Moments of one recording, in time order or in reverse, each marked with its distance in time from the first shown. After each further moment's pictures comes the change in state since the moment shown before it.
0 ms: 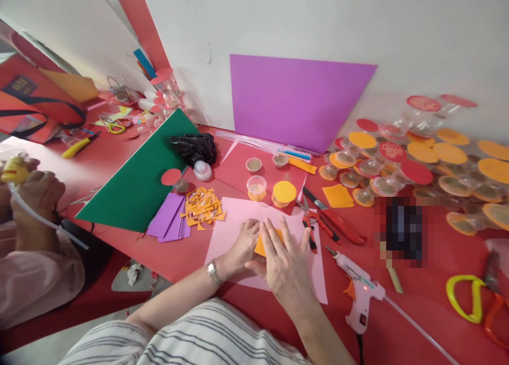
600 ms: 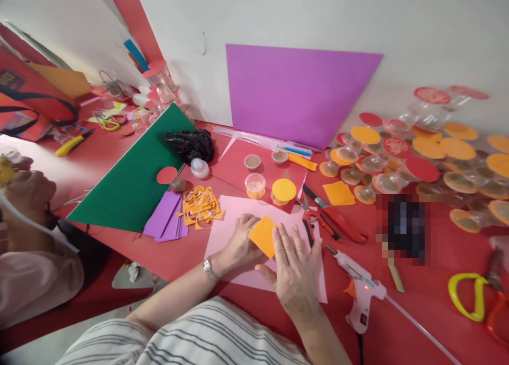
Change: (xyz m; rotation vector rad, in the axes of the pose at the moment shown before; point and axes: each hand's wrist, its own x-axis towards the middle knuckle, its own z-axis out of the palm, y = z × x) left_hand 0.000 0.011 -0.019 -0.042 0.080 -0.035; right_hand -0.022 0.013 0.002 -0.080 0.037 0.026
